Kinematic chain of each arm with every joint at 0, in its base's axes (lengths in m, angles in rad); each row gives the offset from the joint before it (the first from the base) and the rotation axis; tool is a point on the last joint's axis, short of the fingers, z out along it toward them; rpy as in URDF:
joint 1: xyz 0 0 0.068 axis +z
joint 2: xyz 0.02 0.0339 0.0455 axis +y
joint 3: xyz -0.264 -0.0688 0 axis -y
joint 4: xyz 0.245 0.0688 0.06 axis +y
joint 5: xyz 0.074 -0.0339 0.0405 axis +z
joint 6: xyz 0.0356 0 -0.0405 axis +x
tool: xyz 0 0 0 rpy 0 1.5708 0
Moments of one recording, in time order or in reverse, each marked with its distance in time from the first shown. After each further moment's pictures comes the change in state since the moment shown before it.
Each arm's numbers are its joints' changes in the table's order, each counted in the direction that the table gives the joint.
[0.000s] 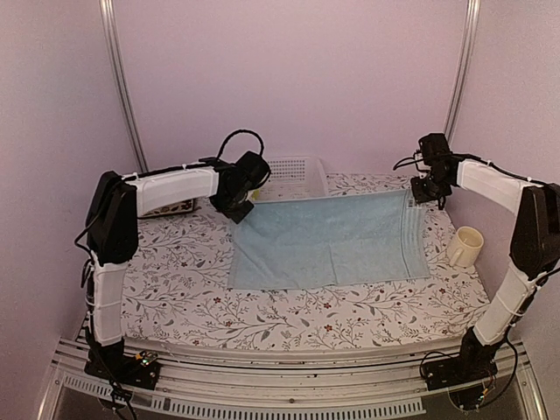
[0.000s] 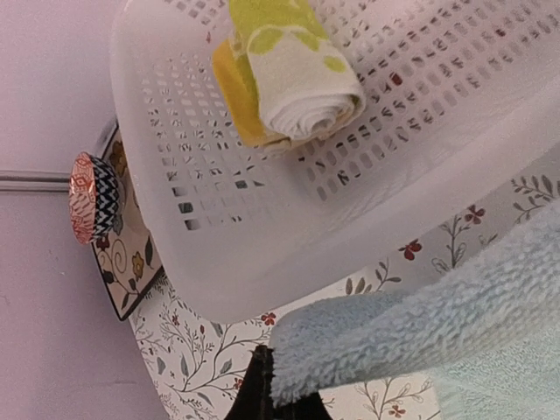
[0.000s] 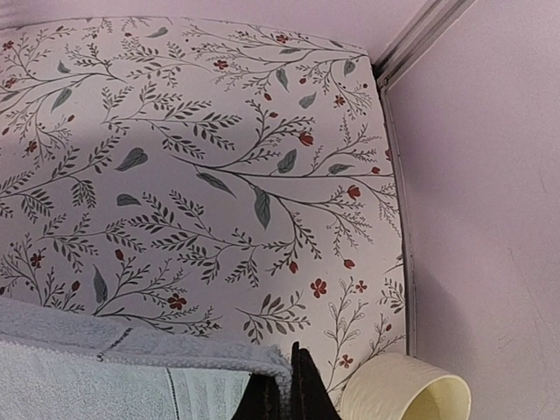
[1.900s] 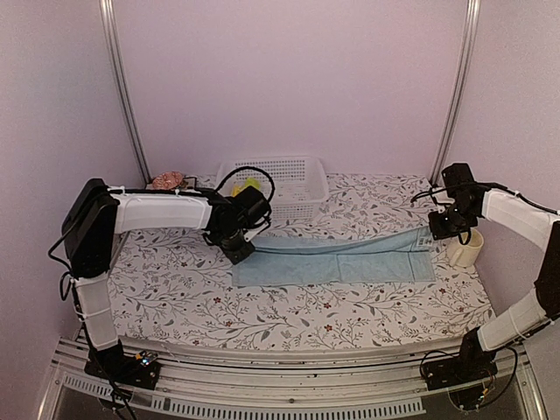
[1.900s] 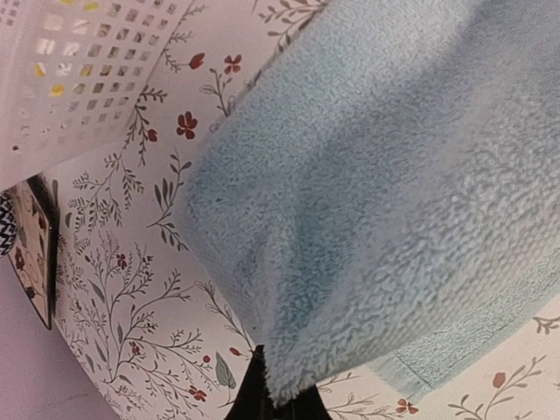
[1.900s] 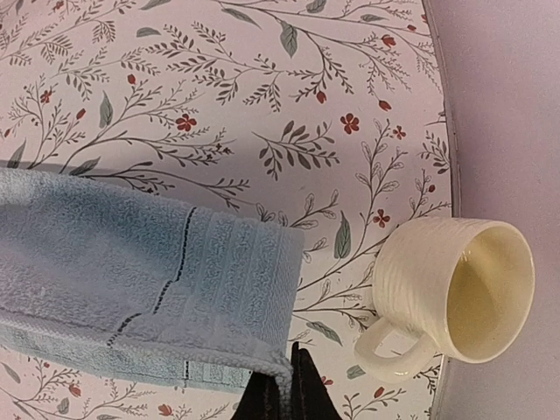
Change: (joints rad) left arm -0.143 -0.211 -0.425 -0.136 -0.193 0.069; right arm -0.087 -0.300 -0.367 0.086 0.179 -0.002
